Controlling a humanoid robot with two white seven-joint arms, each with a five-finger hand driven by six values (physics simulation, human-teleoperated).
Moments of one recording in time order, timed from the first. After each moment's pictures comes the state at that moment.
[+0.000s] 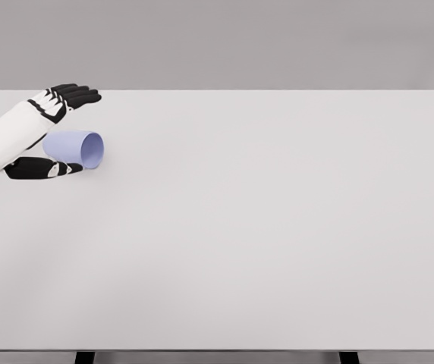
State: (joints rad) left arm -0.13 0.83 -0.14 -1.78 -0.20 -0.52 -0.14; right arm 0.03 0.00 -0.01 0.02 -0.07 0.01 0.09
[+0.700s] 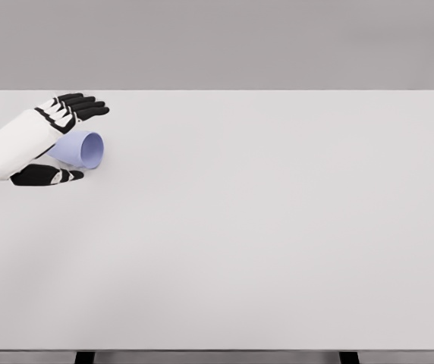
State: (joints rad) left arm -0.12 0.84 -0.15 -1.79 -0.28 -0.52 -0.14; right arm 0.03 0.00 -0.01 0.02 -0.07 0.01 0.09
